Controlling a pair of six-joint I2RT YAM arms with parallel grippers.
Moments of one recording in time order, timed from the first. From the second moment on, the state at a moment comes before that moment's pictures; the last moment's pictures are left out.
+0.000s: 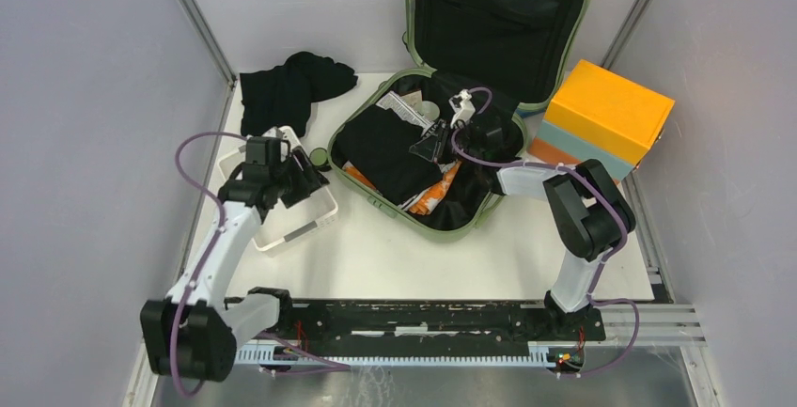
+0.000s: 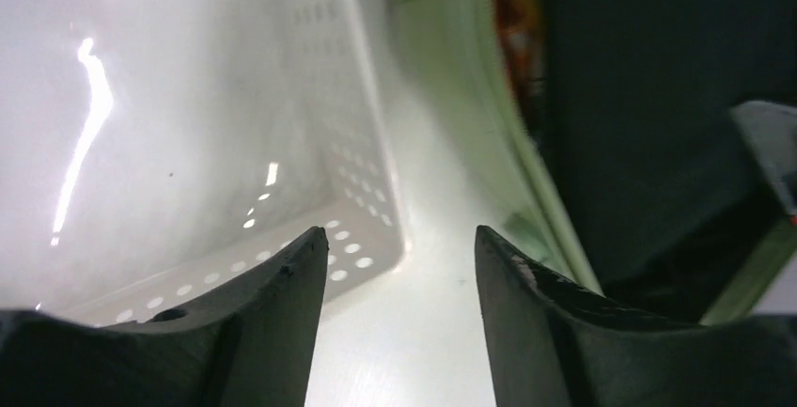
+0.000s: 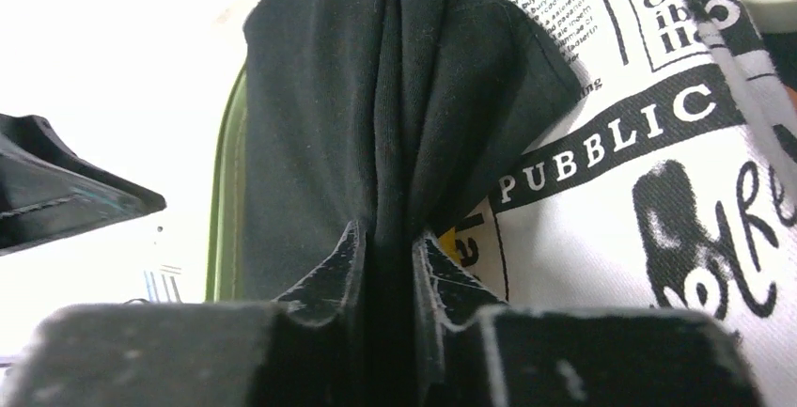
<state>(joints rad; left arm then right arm) -0.10 1.13 0.81 -0.59 0.14 -0.62 0.46 1.82 0.97 0.55 -0.46 0.59</state>
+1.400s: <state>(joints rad) -0.24 1.61 1.07 -0.14 0.22 -0.87 0.32 1.83 0.88 0.87 -0.57 0.90</state>
